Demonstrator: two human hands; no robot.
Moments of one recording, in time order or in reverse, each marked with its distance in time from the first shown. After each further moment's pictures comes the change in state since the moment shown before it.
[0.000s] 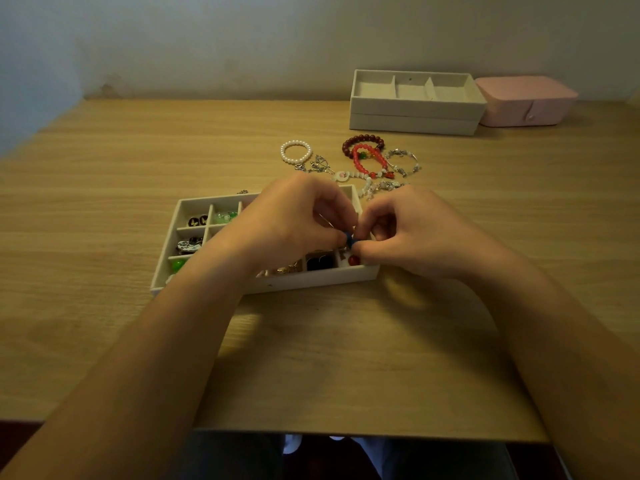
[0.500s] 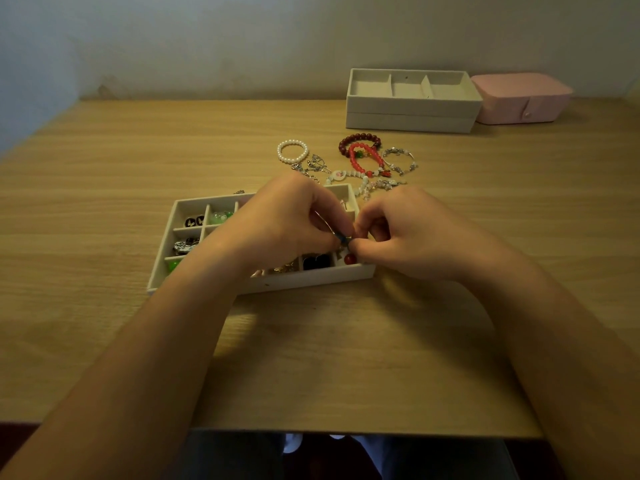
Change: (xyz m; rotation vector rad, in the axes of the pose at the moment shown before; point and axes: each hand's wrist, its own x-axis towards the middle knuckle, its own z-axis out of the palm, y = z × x) left_hand -0.002 0.003 -0.002 0.066 -0.007 -0.013; right_hand 0.000 -0.001 -0.001 -0.145 -0.040 -0.016
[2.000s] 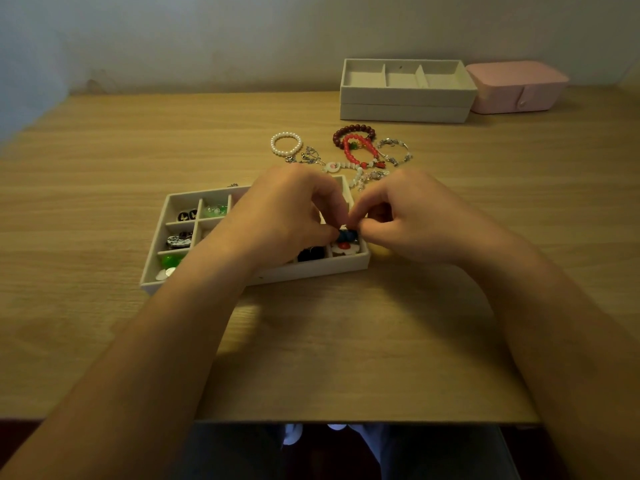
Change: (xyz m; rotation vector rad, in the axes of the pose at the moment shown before) left_hand -0.001 0.006 0.006 0.193 0.085 0.058; right_hand -0.001 0.005 -0.004 0.017 0.054 -0.057
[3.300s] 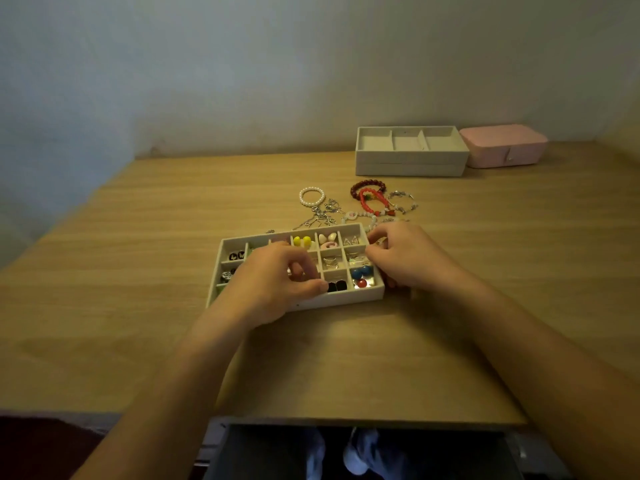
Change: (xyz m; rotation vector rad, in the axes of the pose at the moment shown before) left_hand -0.050 -0.034 -0.014 0.073 0.060 -0.182; right_hand 0.014 -0.006 0.018 0.165 0.086 0.323
